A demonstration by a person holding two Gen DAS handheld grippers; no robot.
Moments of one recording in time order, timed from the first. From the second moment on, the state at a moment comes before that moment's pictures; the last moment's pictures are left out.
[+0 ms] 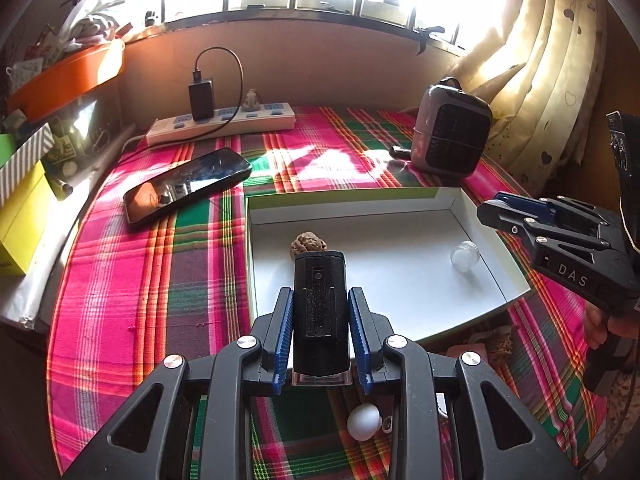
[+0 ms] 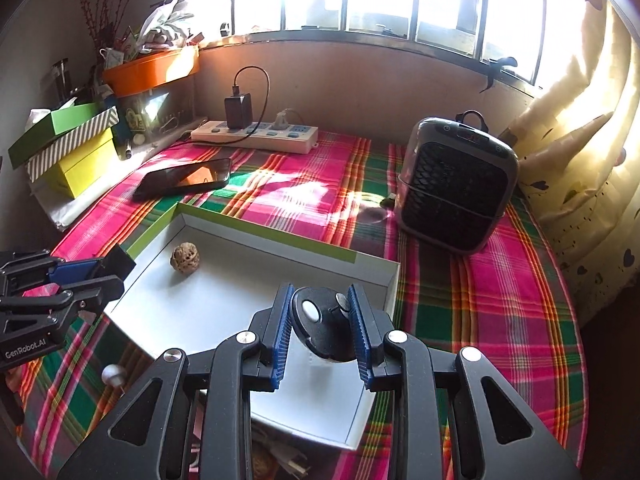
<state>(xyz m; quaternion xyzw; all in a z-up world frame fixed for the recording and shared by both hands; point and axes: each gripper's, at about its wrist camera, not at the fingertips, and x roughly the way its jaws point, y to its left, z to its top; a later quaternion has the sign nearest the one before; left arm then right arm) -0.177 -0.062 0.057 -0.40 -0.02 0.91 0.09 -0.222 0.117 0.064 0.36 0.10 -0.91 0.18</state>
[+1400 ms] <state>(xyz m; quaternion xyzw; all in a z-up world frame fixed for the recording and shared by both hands) -0.227 -0.047 0.019 -0.45 -0.01 0.89 0.09 -0.283 0.096 0.018 0.43 0.15 -0.88 0.16</state>
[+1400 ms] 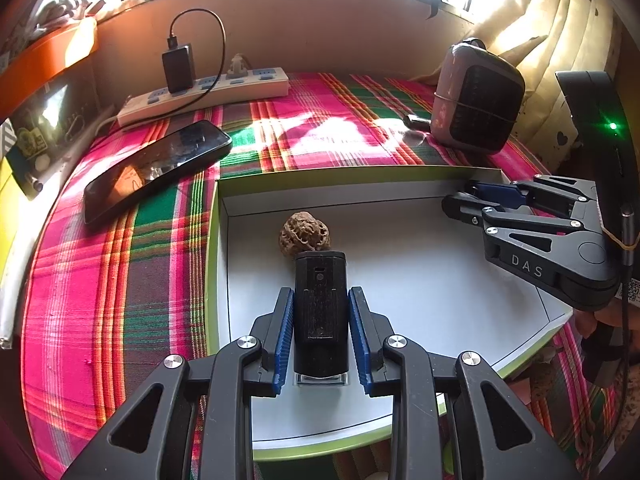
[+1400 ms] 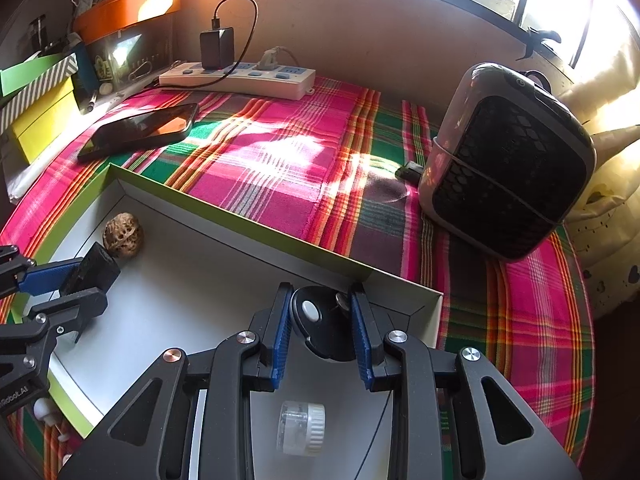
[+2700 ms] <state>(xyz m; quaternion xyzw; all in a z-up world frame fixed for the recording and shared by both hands) -0.228 -0.047 0.019 -0.45 -0.01 0.89 0.08 -0.281 0.096 0.020 0.42 0.15 -0.88 0.15</state>
